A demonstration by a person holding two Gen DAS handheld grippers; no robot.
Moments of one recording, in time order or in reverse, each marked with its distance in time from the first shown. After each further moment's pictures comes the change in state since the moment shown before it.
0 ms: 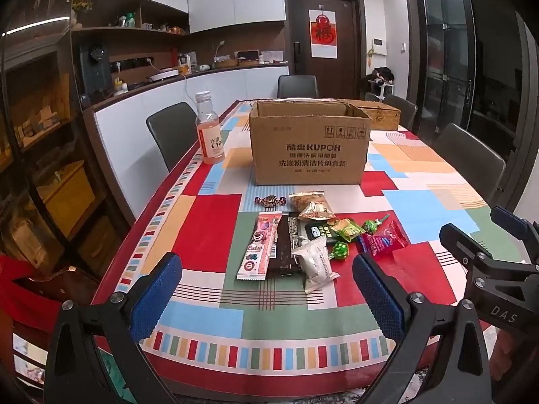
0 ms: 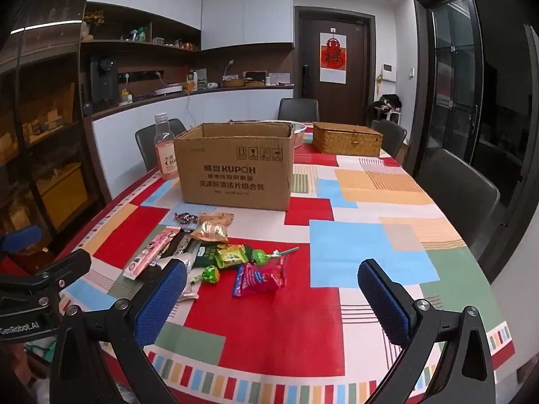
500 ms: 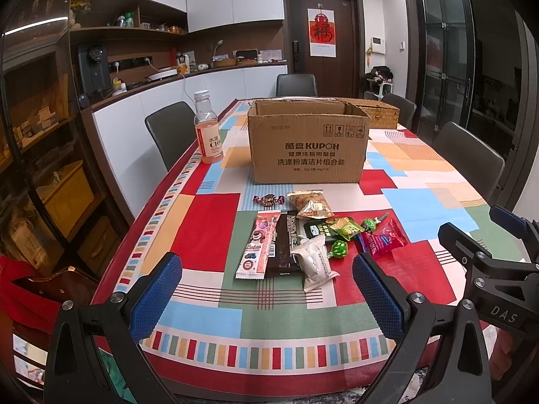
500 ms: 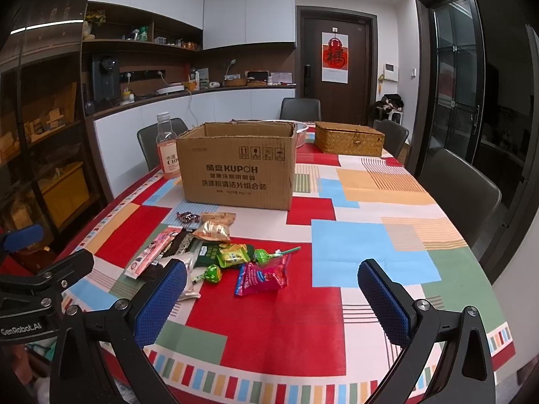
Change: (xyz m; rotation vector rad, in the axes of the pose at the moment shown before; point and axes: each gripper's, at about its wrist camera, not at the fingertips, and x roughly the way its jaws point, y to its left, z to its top) left arm 0.002 -0.001 -0.001 0.004 0.003 -0.003; right arm -0.001 0.000 0.002 -0.001 0.005 0.006
